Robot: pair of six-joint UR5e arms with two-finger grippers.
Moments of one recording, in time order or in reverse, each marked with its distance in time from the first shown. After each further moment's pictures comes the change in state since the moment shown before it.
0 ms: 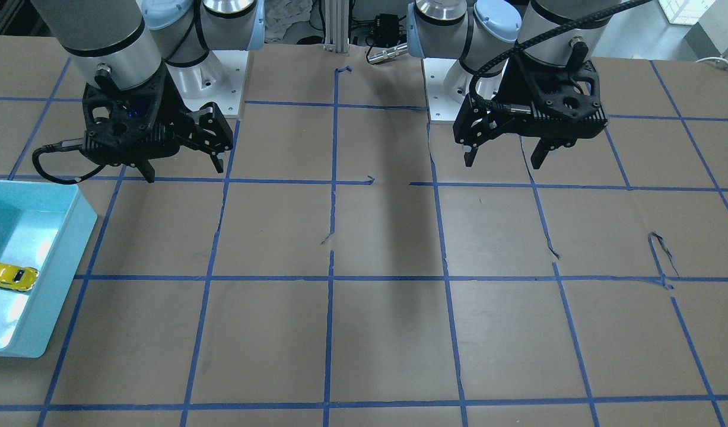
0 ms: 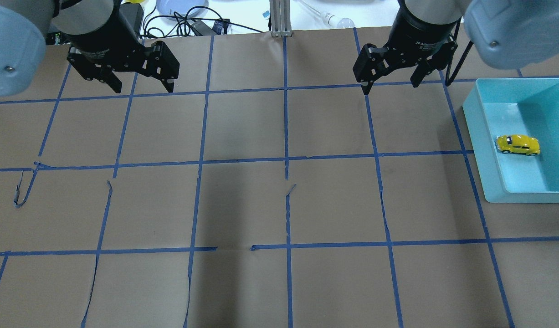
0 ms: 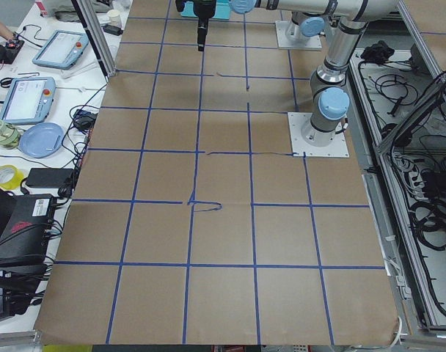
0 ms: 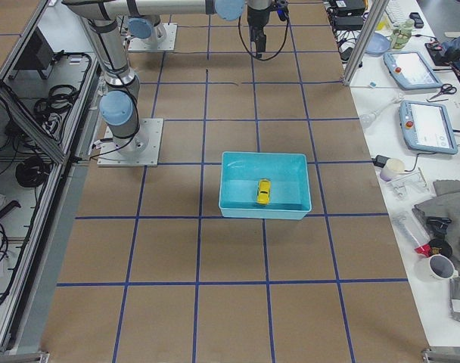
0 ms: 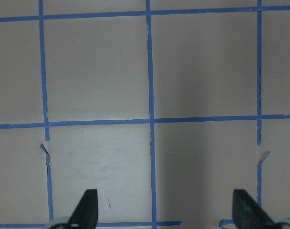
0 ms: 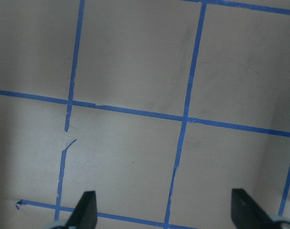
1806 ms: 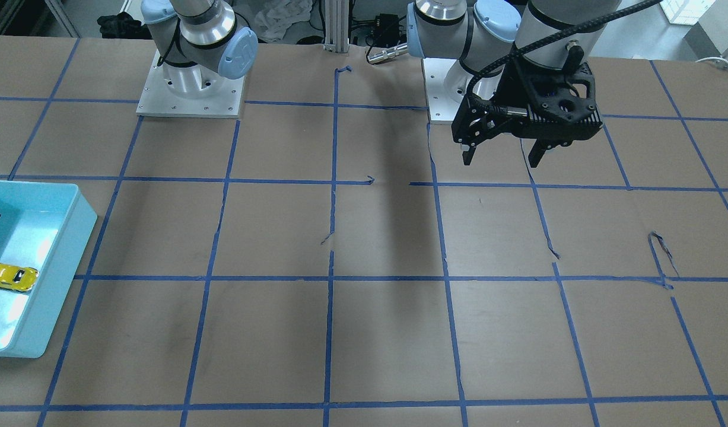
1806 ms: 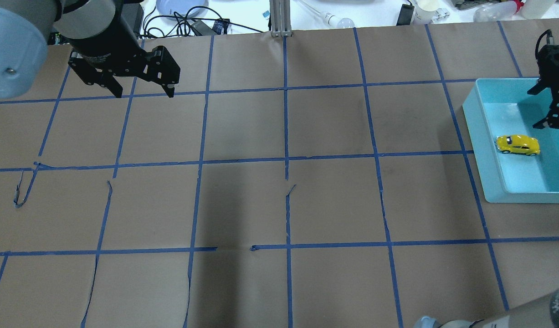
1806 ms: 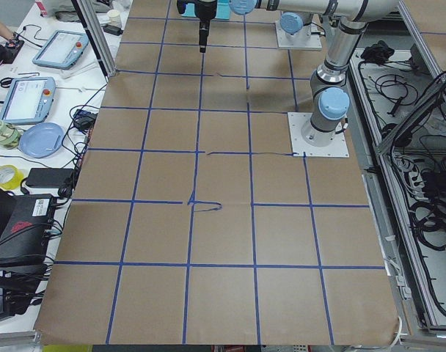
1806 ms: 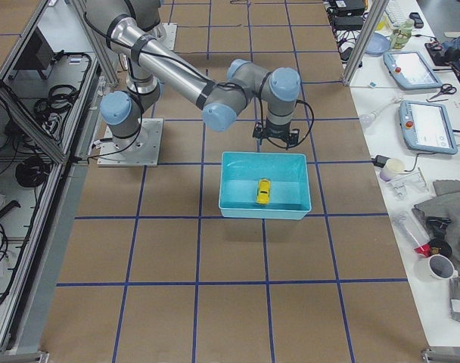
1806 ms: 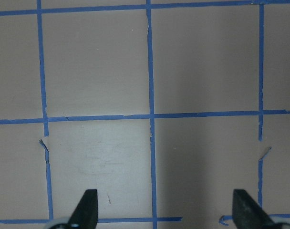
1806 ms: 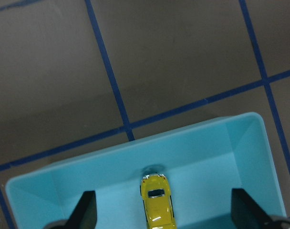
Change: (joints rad) left arm -0.001 0.003 -0.006 -0.020 0.001 -0.001; right arm -0.575 0.141 0.058 -0.138 0.081 -1.676
